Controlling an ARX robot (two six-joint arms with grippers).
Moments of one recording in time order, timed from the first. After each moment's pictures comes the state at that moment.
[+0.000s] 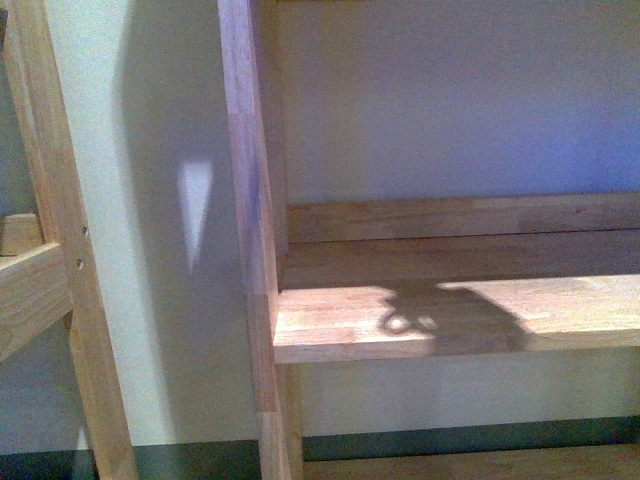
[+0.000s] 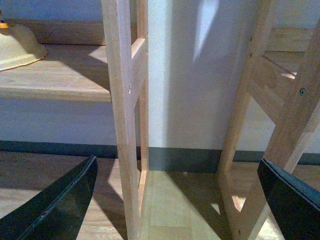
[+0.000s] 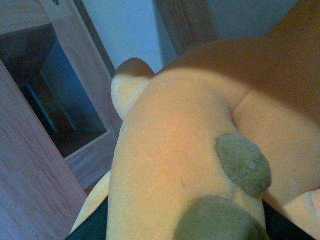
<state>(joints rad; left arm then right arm) 0.00 0.00 0.01 -0.01 0.00 0.00 0.05 1.96 2.34 -0.06 -0.49 0.54</state>
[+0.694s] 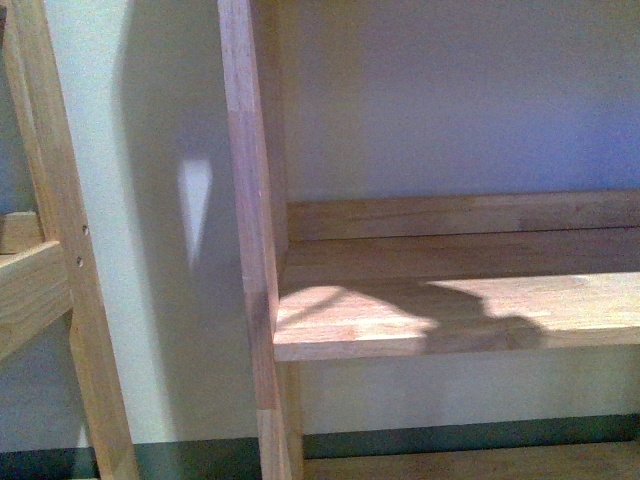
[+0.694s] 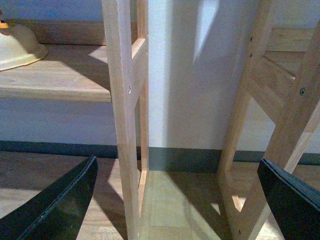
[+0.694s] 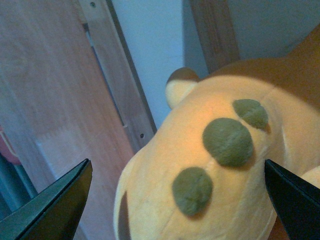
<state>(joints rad) 0.00 0.00 0.01 -0.01 0.00 0.00 0.03 1.69 1.98 0.09 -0.54 0.48</state>
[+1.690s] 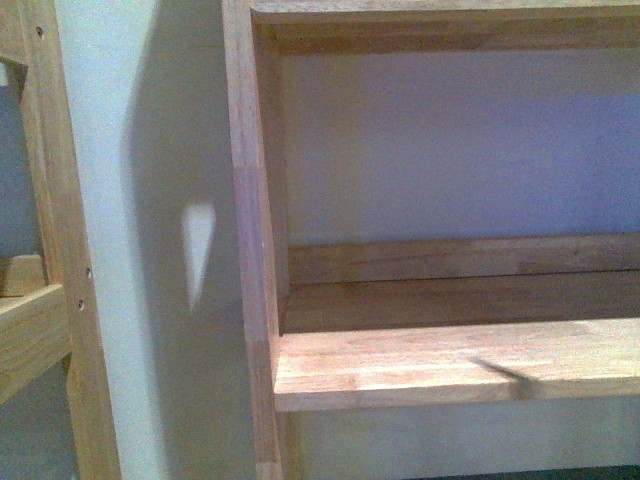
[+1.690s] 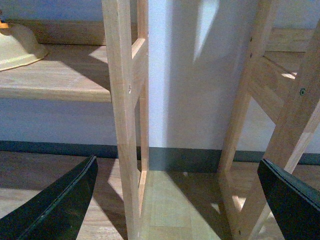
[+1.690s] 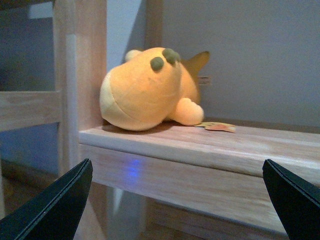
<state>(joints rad) 0.00 0.00 0.01 -0.01 0.00 0.00 0.05 0.89 0.95 0.36 -0.14 0.01</state>
